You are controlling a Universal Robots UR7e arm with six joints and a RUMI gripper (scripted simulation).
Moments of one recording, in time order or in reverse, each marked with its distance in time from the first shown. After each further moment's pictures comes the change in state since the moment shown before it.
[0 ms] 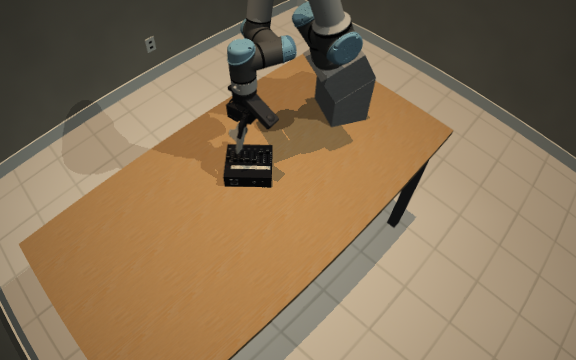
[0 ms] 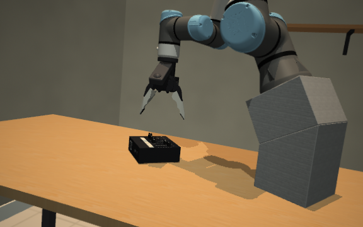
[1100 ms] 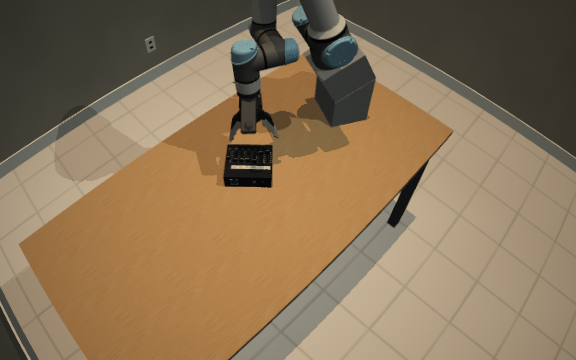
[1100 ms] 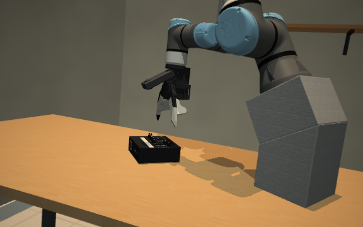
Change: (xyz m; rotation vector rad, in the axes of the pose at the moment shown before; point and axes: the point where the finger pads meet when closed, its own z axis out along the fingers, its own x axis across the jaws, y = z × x) arm -0.013 0.009 0.022 0.034 -0.009 0.909
